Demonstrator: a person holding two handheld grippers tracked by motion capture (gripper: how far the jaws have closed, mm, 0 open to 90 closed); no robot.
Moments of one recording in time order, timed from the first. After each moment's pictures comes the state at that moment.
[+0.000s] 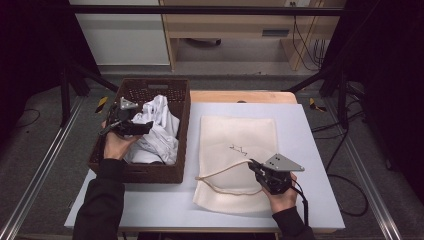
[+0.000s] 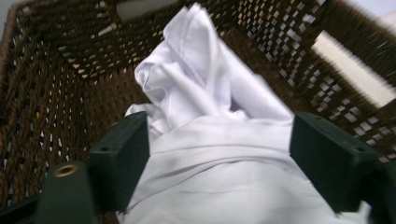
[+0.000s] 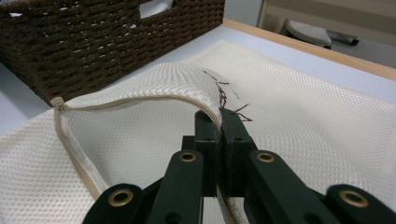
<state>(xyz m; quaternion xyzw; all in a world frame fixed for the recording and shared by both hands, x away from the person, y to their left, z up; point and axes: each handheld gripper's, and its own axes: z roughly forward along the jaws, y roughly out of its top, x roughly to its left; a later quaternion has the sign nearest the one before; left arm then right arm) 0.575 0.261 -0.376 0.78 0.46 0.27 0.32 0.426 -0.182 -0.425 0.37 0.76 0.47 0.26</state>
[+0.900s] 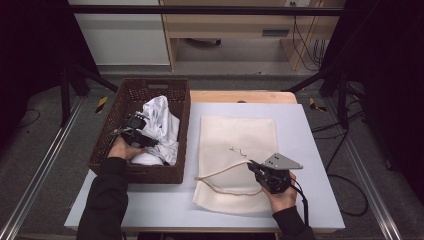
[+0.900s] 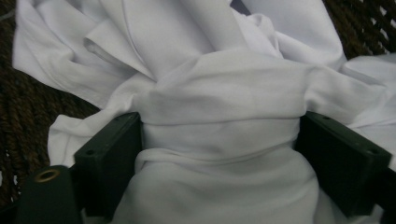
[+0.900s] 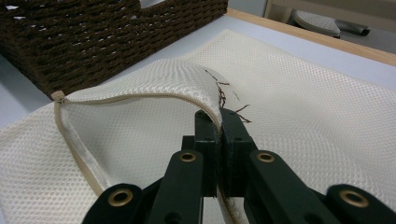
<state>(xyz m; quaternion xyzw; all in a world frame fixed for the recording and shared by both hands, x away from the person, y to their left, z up) 0.596 0.252 -0.428 0.84 0.49 0.14 0.21 0.430 -0.183 -0.429 0.38 0.77 0.46 0.24</state>
